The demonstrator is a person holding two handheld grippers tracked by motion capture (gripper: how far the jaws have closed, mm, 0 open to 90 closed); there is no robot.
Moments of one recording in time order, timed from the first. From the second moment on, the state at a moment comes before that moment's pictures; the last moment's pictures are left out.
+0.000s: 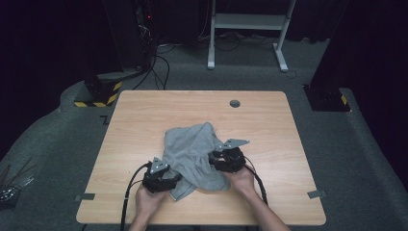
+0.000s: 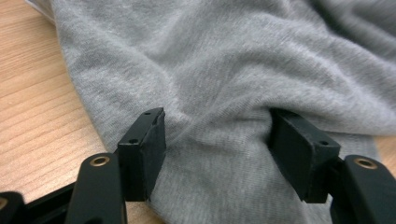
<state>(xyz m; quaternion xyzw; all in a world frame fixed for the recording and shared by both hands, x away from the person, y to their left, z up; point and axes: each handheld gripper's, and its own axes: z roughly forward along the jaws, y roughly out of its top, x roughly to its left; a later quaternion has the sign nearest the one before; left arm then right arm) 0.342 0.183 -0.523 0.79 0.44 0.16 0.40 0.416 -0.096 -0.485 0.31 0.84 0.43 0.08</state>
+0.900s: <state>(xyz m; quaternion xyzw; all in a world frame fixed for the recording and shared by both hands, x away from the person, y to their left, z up) 0.368 0.143 -0.508 0.82 0.40 0.14 0.38 0.418 -0.107 -0.494 0.35 0.84 0.40 0.12</state>
